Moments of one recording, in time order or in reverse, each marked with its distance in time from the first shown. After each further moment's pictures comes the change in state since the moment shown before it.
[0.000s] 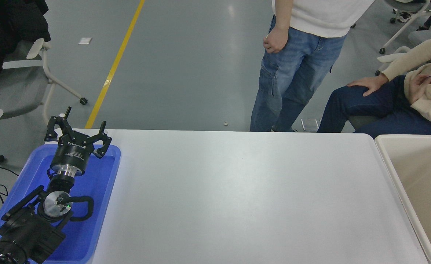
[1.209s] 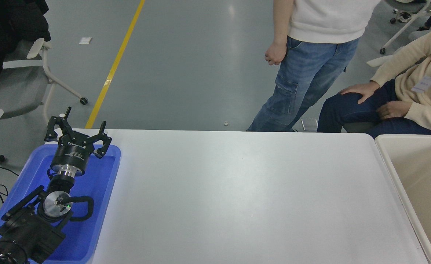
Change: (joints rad) left arm 0.000 0.000 0.000 0.000 0.001 0.001 0.000; right arm 0.029 0.012 -0.551 -0.058 0.000 0.201 -0.005
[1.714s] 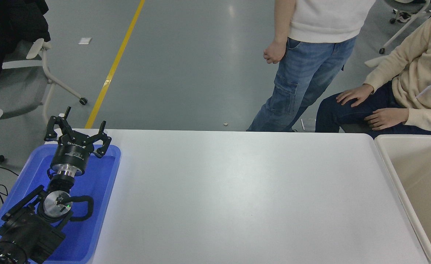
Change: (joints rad) left arm 0.000 0.000 0.000 0.000 0.000 0.000 0.000; right arm 0.207 -0.123 -0.111 0.161 -0.002 0.153 0.001
